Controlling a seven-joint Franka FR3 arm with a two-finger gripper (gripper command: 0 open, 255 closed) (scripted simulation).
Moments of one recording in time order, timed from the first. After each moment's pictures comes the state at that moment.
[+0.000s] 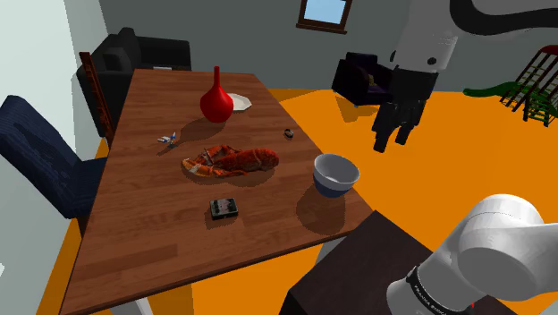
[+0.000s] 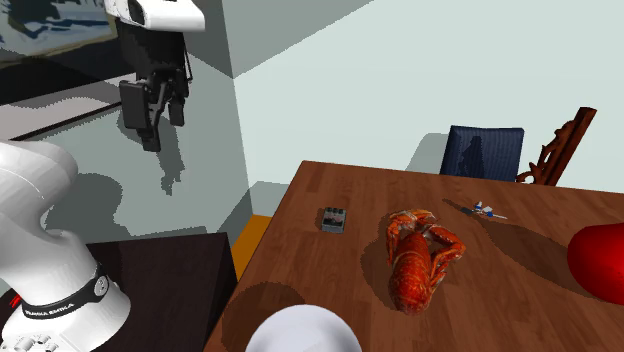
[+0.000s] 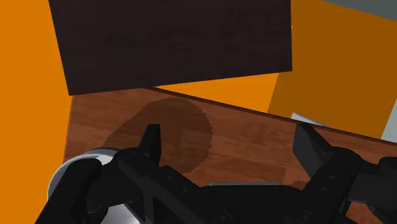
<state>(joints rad) 0.01 -0.83 0.04 -2.42 0.09 1.43 0.14</state>
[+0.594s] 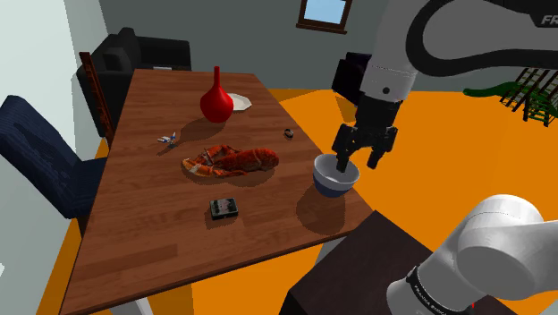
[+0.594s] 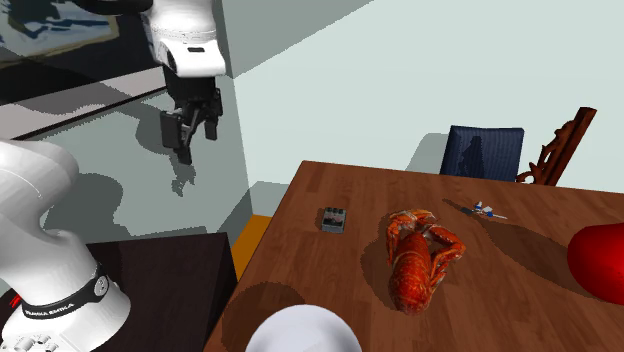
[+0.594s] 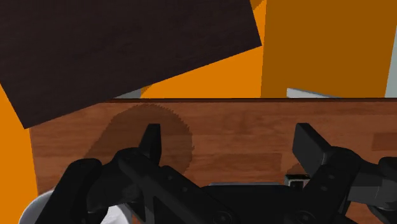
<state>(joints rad) -0.01 -0.79 0.17 -2.54 0.25 1.64 0.40</state>
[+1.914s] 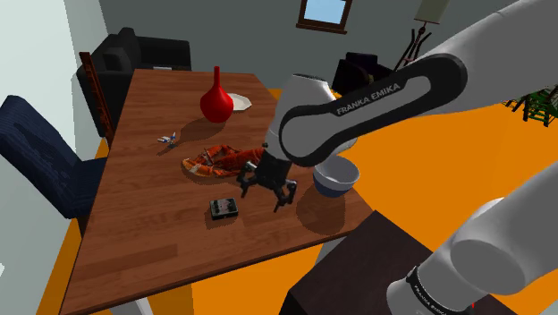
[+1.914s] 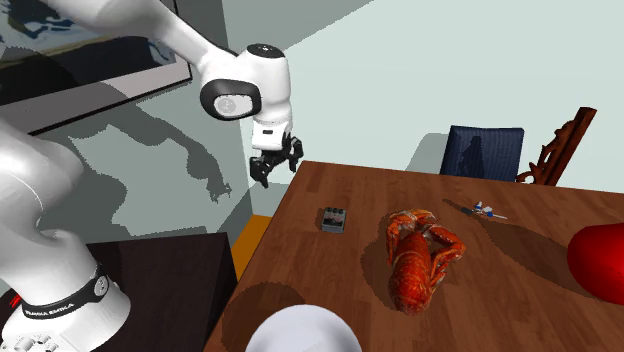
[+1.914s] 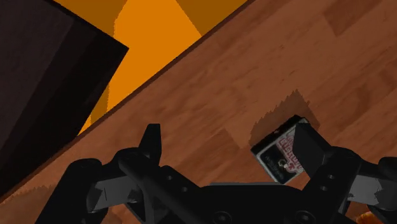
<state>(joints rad) -0.12 -0.14 0.57 -2.49 0.44 2.44 1.12</state>
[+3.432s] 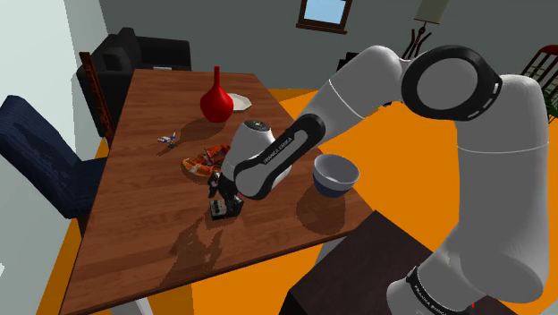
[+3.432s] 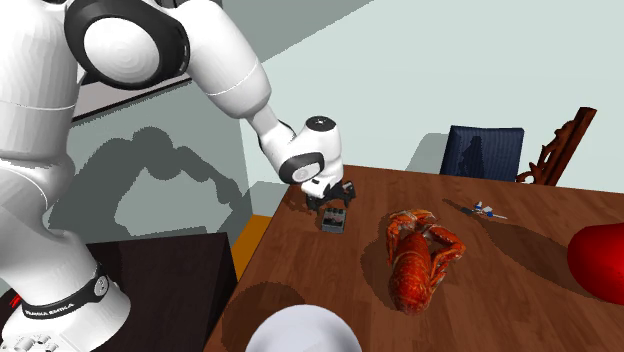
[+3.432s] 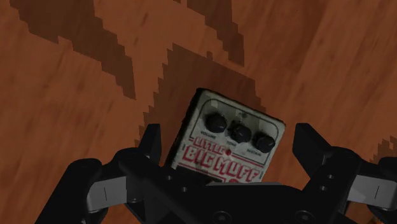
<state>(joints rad) 0.08 0.57 0.33 -2.09 0.01 2.87 1.82</state>
